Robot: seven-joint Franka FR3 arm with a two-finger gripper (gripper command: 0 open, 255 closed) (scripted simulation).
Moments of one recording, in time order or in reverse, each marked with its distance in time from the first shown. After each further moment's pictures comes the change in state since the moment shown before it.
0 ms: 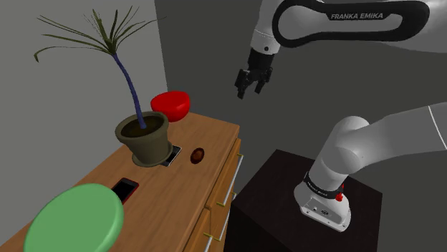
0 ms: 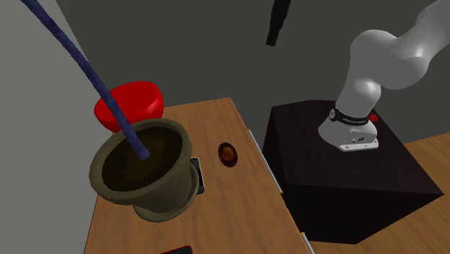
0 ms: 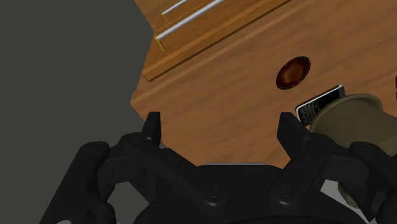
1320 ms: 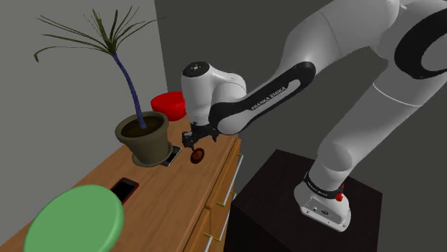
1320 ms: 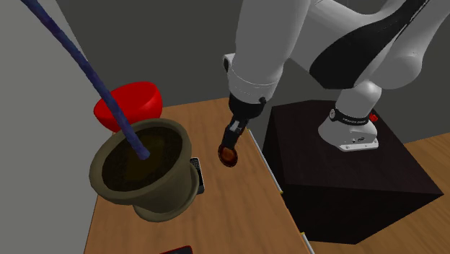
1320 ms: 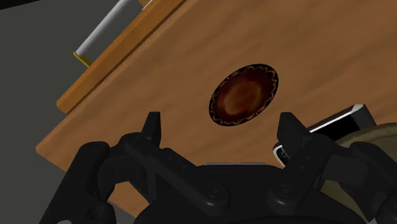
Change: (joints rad) arm -0.167 0.632 0.618 0.091 -0.298 0.434 0.802
